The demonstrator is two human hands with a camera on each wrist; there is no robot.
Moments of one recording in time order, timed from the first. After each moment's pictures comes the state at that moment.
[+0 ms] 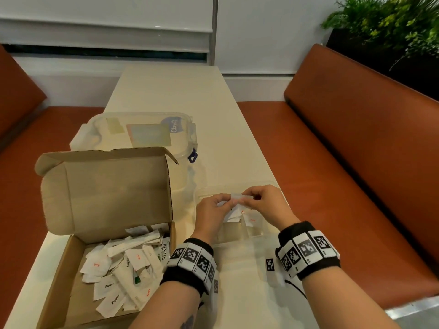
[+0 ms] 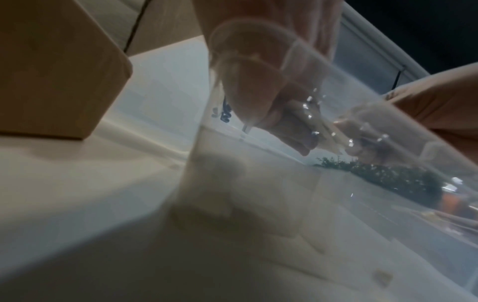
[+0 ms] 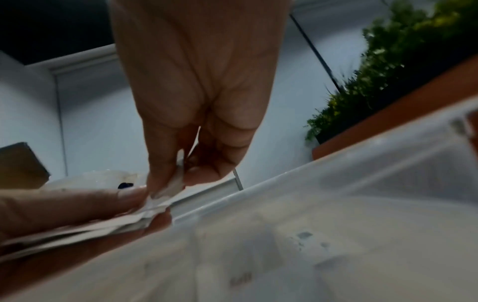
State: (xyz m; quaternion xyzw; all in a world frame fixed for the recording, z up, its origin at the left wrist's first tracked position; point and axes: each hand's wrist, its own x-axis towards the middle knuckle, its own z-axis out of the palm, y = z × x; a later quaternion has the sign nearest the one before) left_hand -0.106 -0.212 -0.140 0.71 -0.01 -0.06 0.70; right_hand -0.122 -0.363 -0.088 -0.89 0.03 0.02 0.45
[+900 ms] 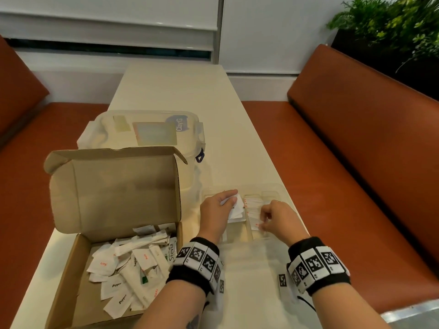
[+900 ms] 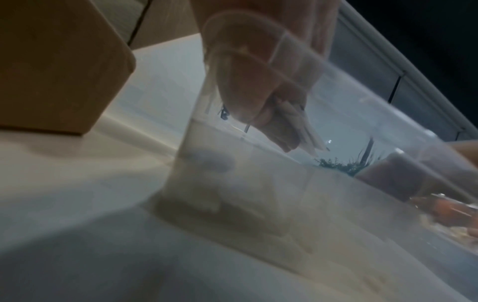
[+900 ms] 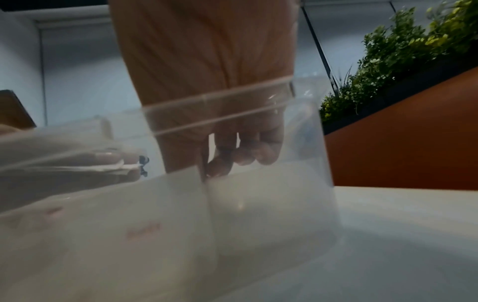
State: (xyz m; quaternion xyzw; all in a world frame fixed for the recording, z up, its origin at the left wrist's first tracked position) left_hand -0.100 -0.207 -0.145 0.74 0.00 -0.03 0.68; right_hand -0.134 -0.374 -0.118 -0.98 0.07 0.10 0.16
